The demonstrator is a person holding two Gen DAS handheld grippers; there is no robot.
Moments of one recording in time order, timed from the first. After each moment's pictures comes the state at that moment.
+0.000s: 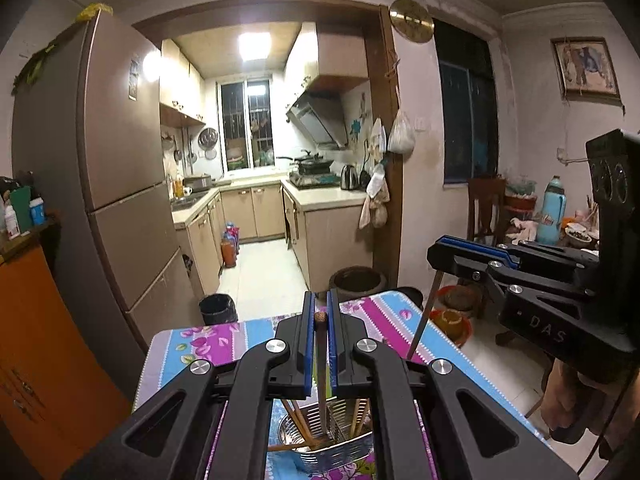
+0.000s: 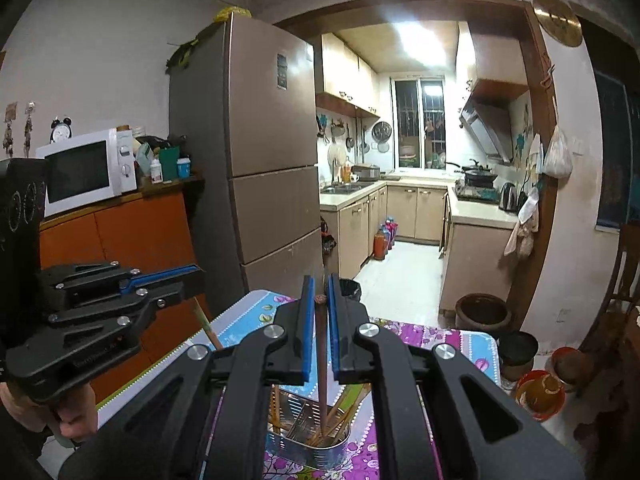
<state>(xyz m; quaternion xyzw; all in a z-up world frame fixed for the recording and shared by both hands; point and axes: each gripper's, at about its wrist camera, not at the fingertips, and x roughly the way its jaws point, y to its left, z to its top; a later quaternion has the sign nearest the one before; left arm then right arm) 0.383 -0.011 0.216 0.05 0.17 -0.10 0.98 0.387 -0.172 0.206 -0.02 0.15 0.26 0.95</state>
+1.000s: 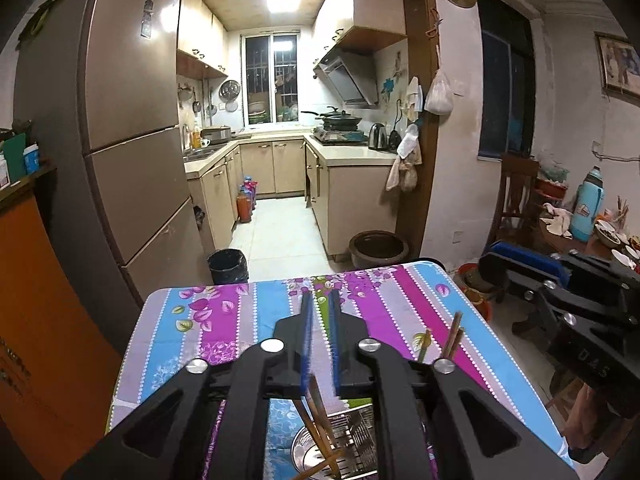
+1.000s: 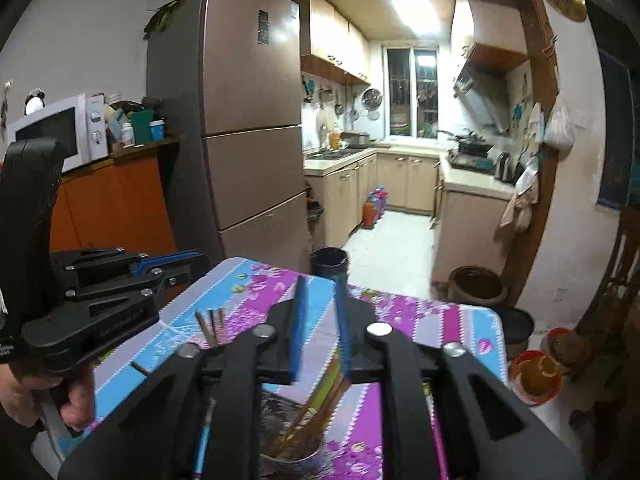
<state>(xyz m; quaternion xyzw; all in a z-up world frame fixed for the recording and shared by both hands) 0.487 0.009 0.156 0.02 0.25 -0.05 0.97 0.450 -0.158 0.153 -0.04 0.20 0.24 0.95</state>
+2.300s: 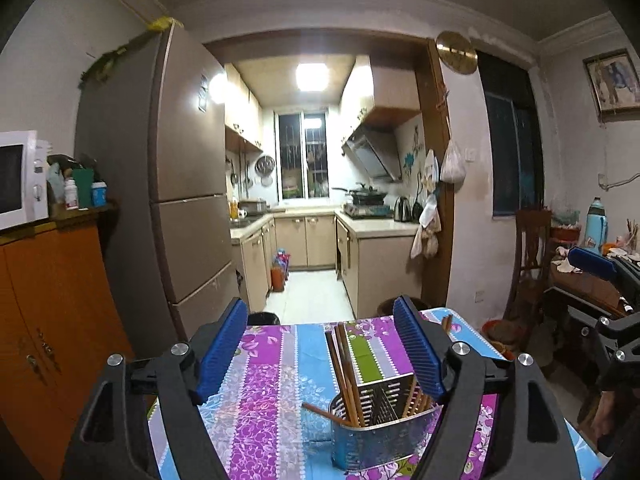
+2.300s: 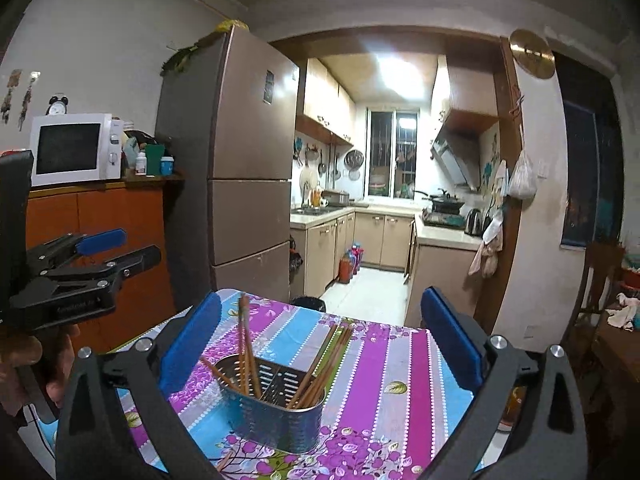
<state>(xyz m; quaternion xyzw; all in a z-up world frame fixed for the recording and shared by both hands) 0.318 0.030 0.152 0.02 0.08 0.00 1.00 0.315 -0.184 0.147 -0.05 0.07 0.20 0.98</state>
